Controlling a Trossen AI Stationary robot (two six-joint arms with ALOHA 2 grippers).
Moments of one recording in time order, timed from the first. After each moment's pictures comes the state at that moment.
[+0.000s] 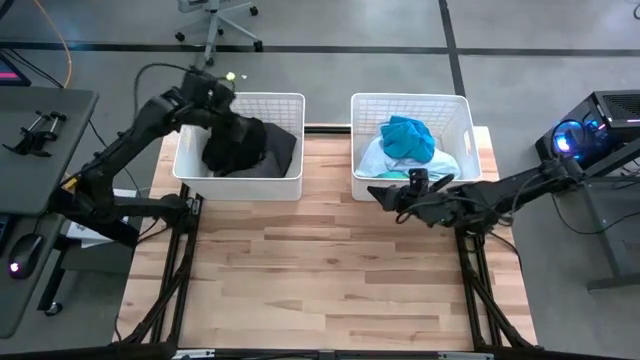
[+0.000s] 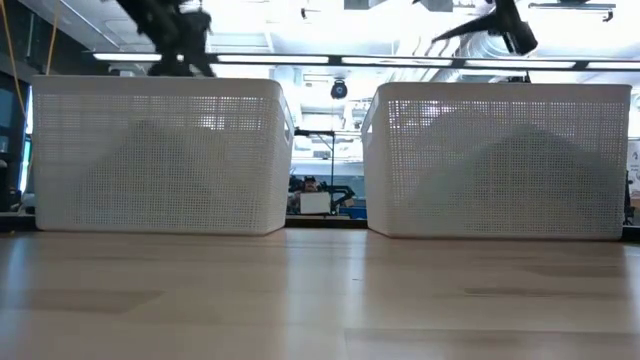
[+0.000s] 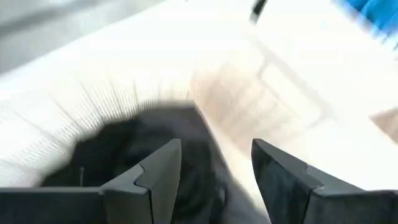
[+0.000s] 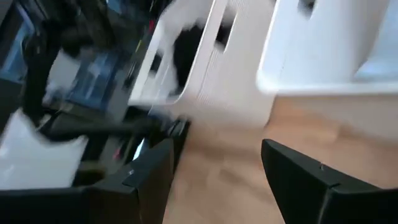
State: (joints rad) left arm 0.91 1.16 1.23 -0.86 0.21 -0.05; right arm 0.31 1.07 0.90 -0.31 0.76 1.38
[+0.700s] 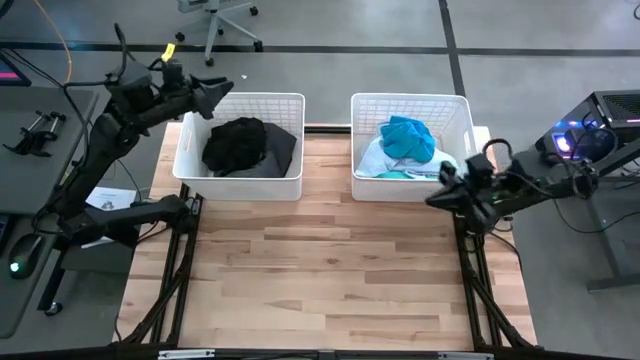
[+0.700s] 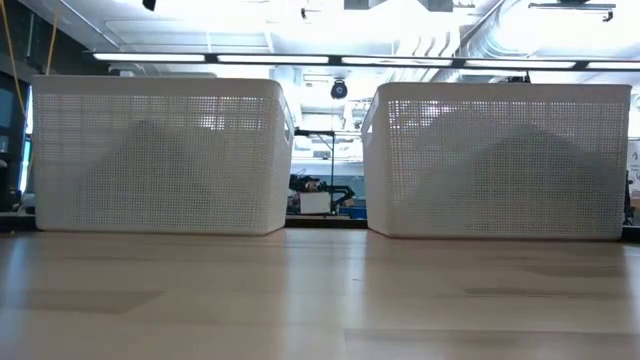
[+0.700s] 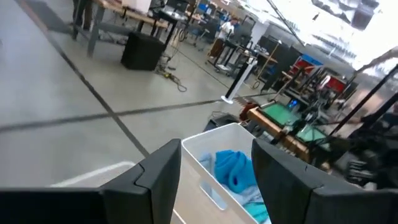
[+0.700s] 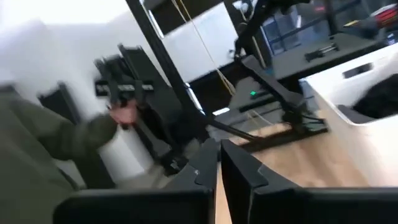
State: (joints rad) left arm 0.85 0.92 1.34 -0.51 0.22 -0.42; right arm 0.28 0.58 0.90 -0.25 0.04 0.46
